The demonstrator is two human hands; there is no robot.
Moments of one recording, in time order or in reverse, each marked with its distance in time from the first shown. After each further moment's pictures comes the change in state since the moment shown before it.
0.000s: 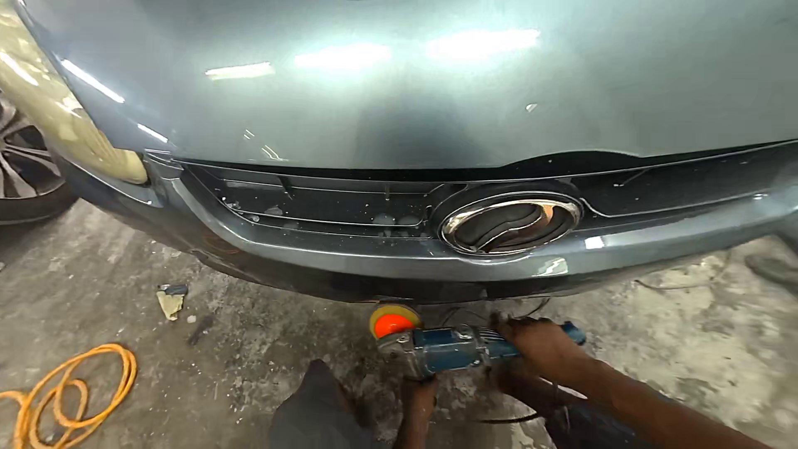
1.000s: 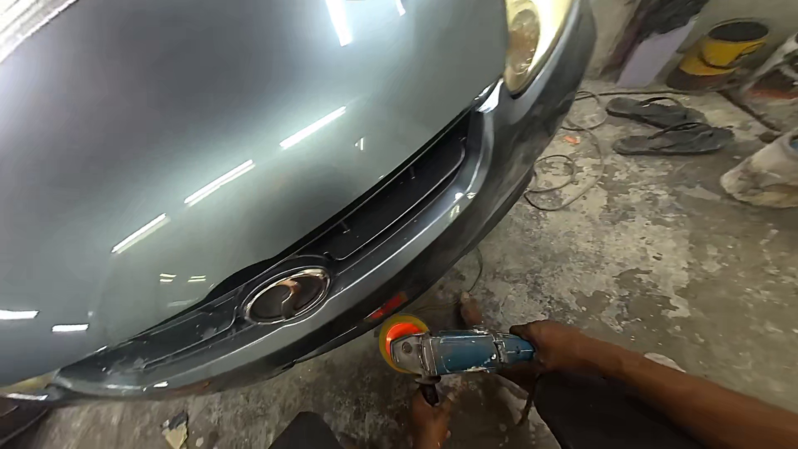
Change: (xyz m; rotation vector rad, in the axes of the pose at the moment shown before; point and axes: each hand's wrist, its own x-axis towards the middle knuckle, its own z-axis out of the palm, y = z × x) left_hand -0.075 0.020 0.088 0.643 -0.101 0.119; right_hand -0.102 0.140 0.127 0.605 -0.111 0.103
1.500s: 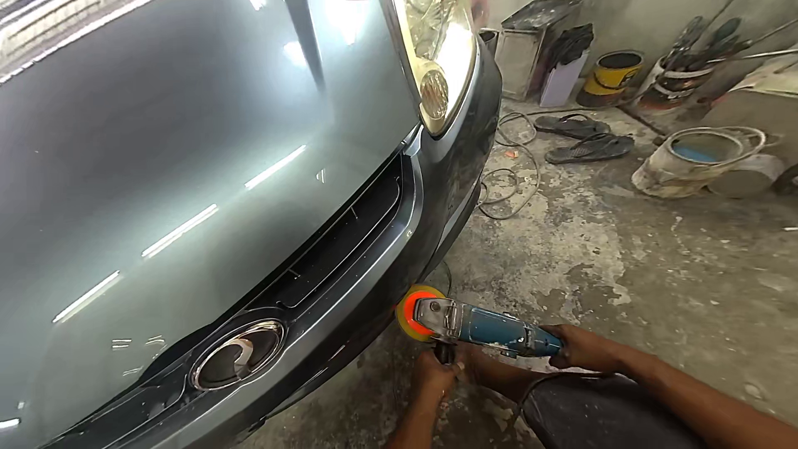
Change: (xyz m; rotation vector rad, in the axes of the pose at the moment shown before) left_hand 0.023 0.146 0.050 0.559 -0.230 0.174; right_hand -0.053 0.120 0.044 0.511 0.193 0.177
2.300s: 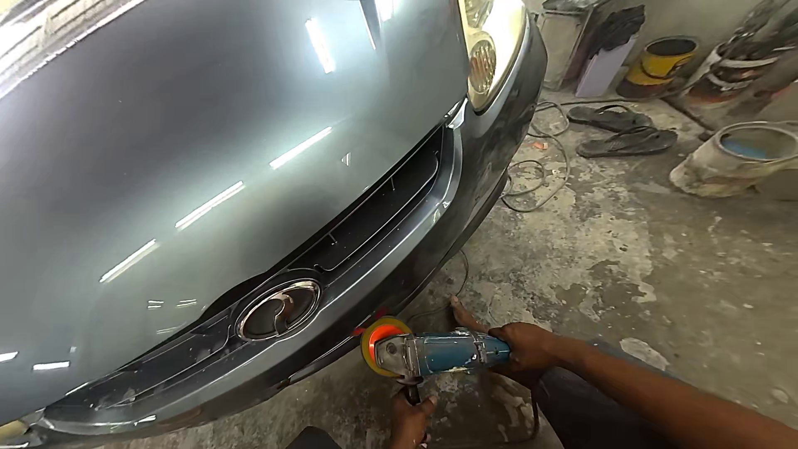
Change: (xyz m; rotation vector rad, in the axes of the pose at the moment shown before) left_hand -0.065 -0.146 0.001 -0.570 0.128 -0.174; right_hand 0.026 -0.133 0.047 -0.443 -0.193 -0.204
